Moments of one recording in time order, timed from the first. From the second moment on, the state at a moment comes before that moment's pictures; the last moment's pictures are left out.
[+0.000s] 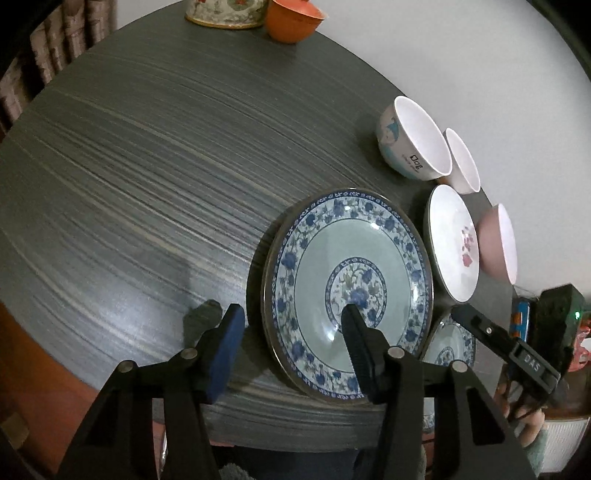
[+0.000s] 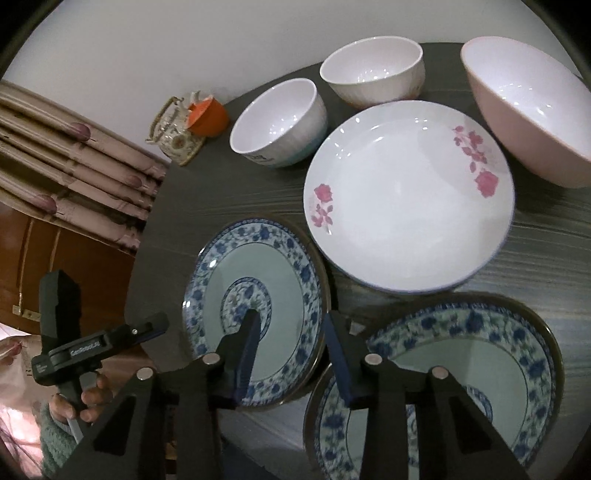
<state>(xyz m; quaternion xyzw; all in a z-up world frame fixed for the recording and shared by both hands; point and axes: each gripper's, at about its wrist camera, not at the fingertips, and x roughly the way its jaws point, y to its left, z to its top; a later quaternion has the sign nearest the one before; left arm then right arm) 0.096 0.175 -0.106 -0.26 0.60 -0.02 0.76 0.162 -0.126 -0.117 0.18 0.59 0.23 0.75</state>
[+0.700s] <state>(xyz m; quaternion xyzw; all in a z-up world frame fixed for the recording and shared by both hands) 0.118 0.177 -0.144 -0.25 0.63 -0.03 0.74 0.198 -0.108 -0.153 0.17 0.61 0.24 0.73</state>
